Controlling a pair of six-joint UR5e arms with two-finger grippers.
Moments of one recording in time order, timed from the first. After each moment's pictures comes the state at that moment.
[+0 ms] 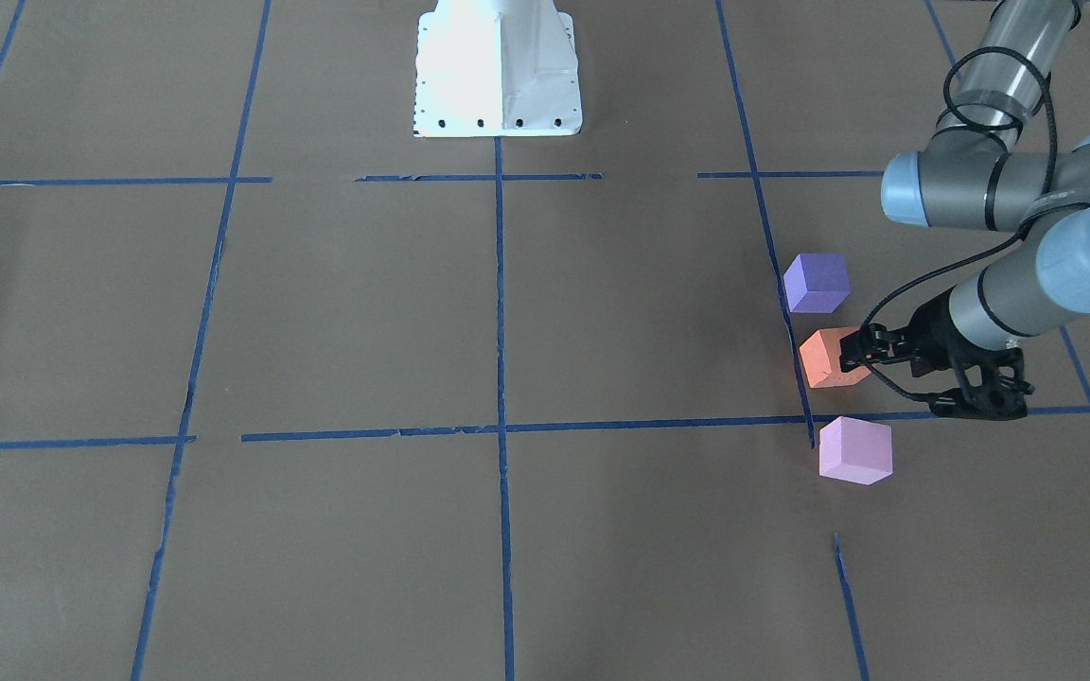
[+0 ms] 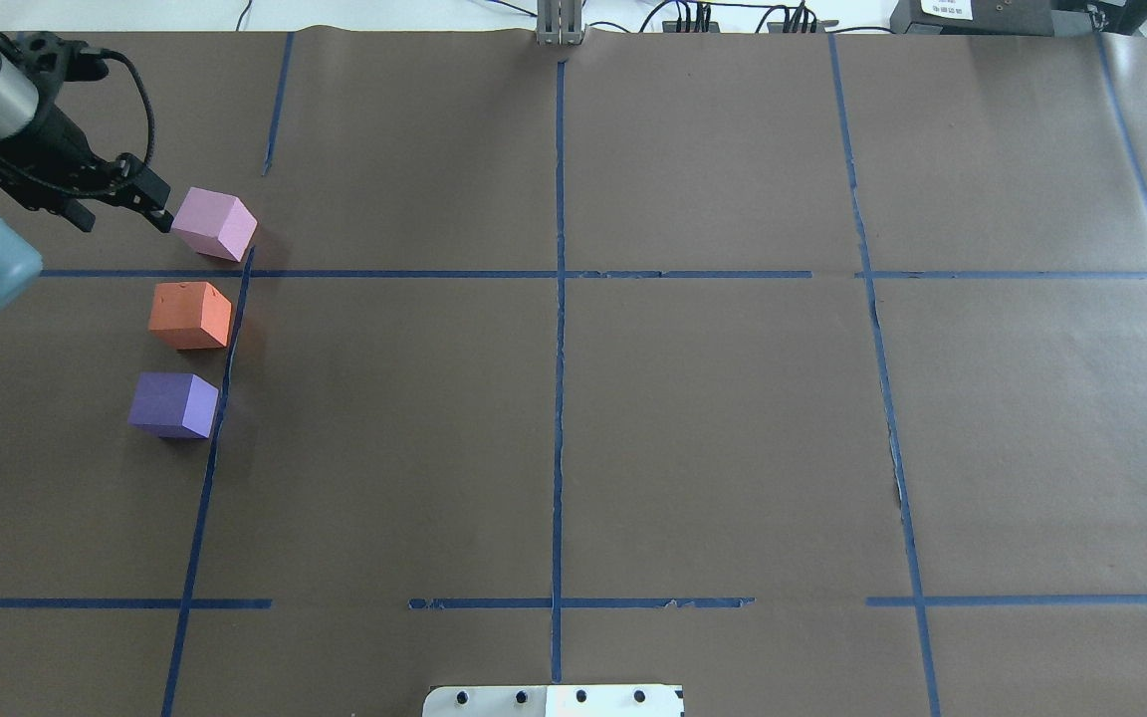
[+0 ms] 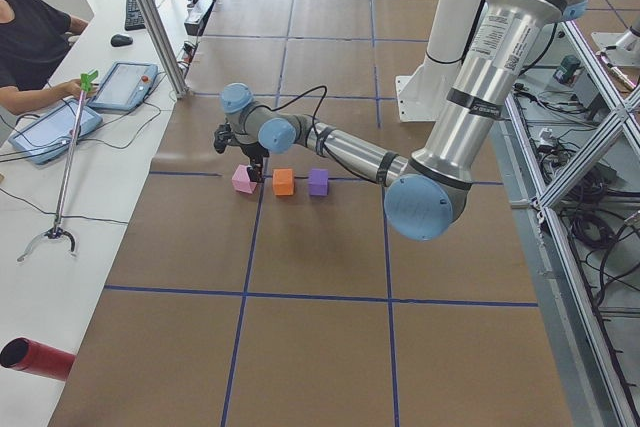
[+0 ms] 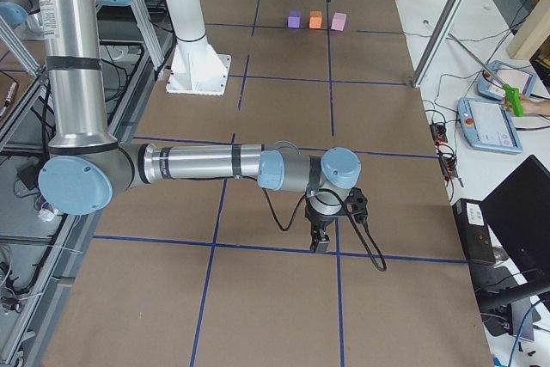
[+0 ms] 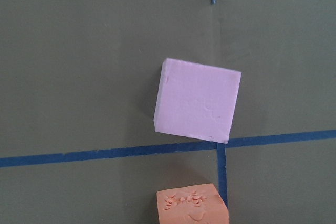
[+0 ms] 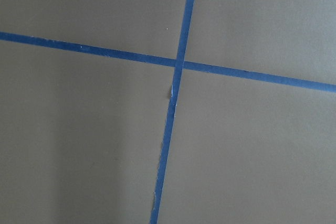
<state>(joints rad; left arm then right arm) -1.13 -1.94 -1.61 -1.63 -2.35 -0.56 1.52 -1.52 1.60 -1.72 2.29 -0.16</state>
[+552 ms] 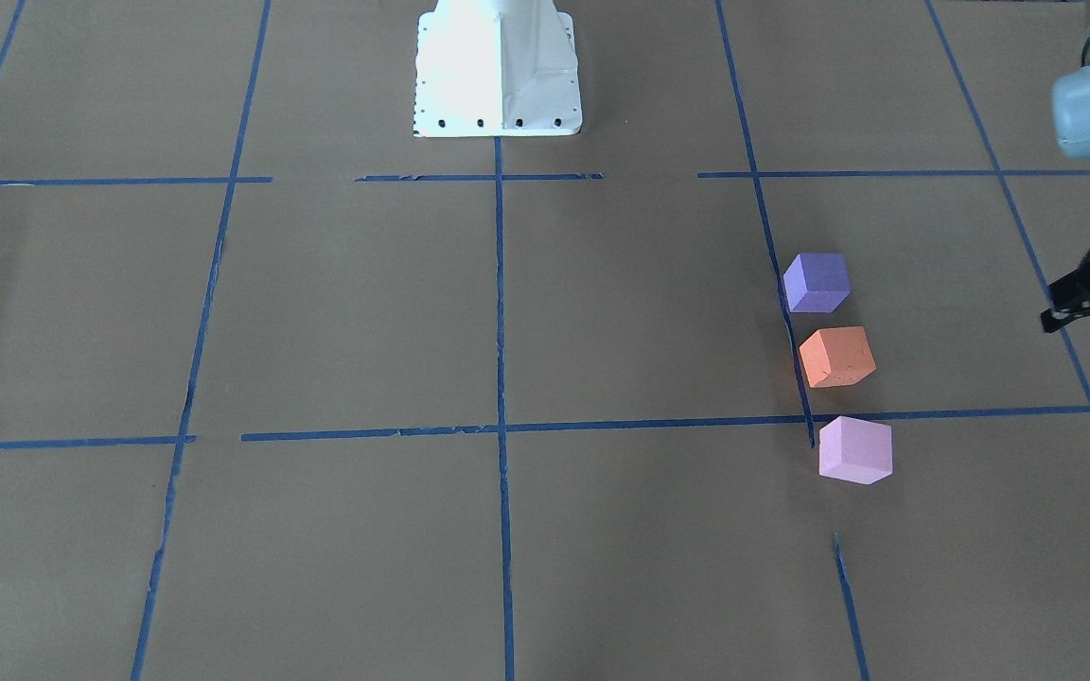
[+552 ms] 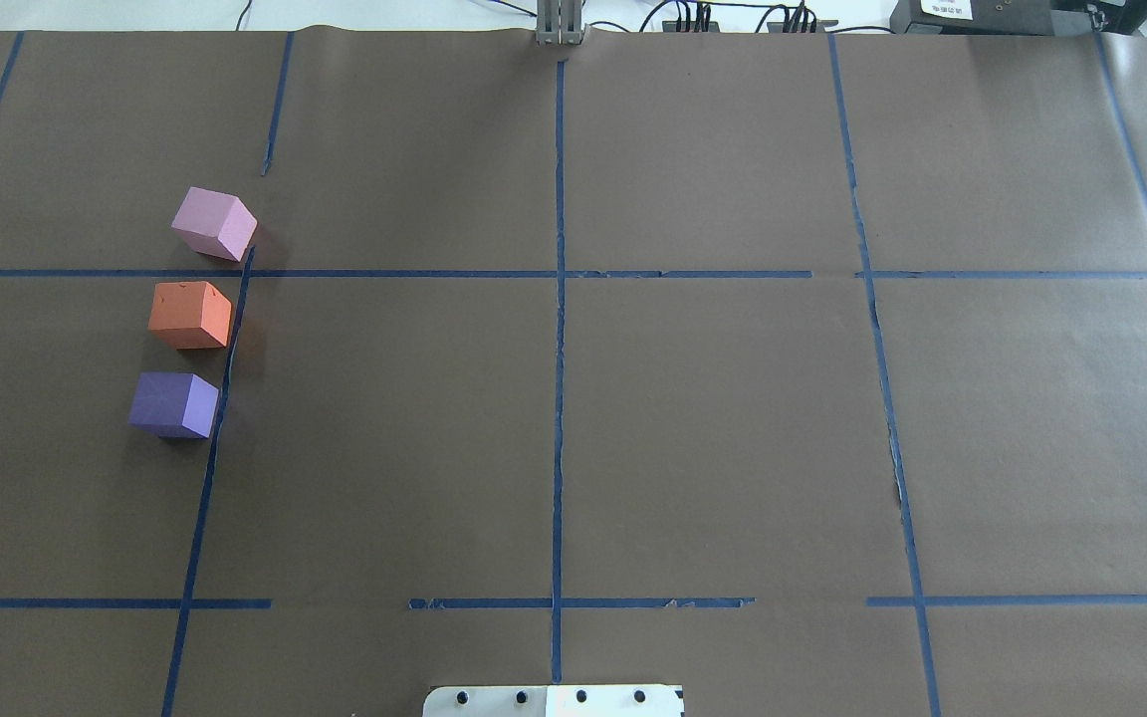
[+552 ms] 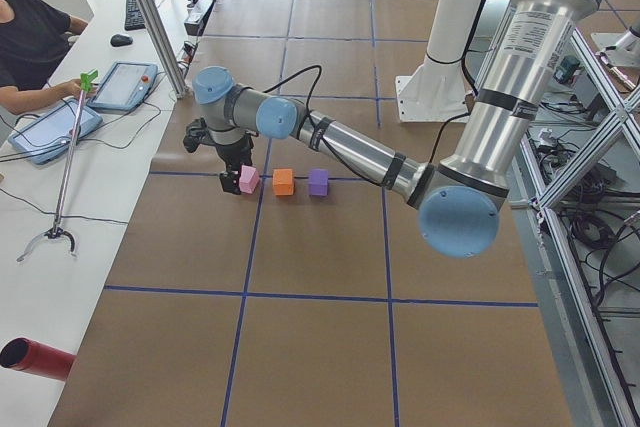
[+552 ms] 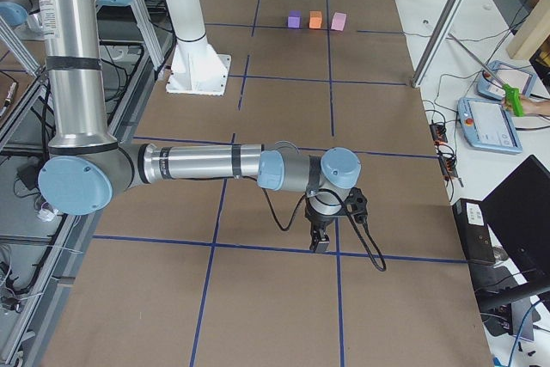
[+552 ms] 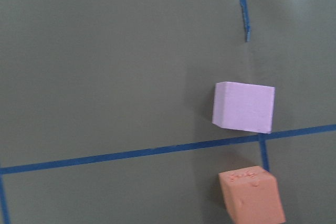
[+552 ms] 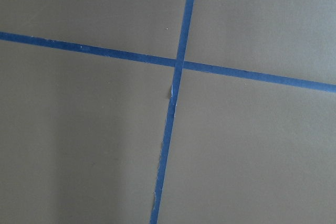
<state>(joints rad) -1.41 -1.84 -1.67 -1.38 -2.34 -0.03 1.52 -1.52 1.60 -1.72 2.29 -0.16</state>
